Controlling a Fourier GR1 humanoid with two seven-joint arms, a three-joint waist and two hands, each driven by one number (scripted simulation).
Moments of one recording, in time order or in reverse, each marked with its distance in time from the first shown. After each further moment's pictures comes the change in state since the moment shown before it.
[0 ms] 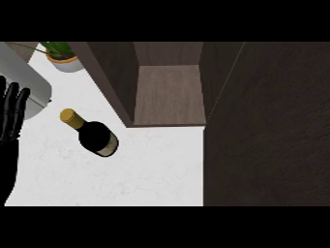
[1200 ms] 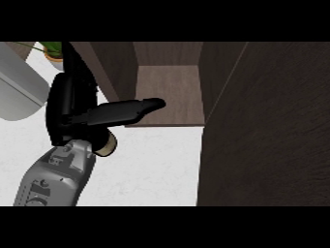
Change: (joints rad) left arm -0.490 -0.084 -0.222 0.309 -0.094 0.578 0.577; right arm 0.256 -0.066 0.249 -0.335 -0.128 0.162 0.225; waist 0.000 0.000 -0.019
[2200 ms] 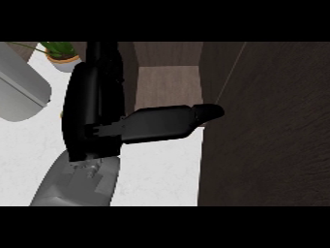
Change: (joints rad) left arm -0.213 -0.026 -0.162 -0.073 -0.213 0.141 0.297; right arm -0.010 -0.006 0.044 -0.058 0.029 -0.064 0.096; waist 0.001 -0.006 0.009
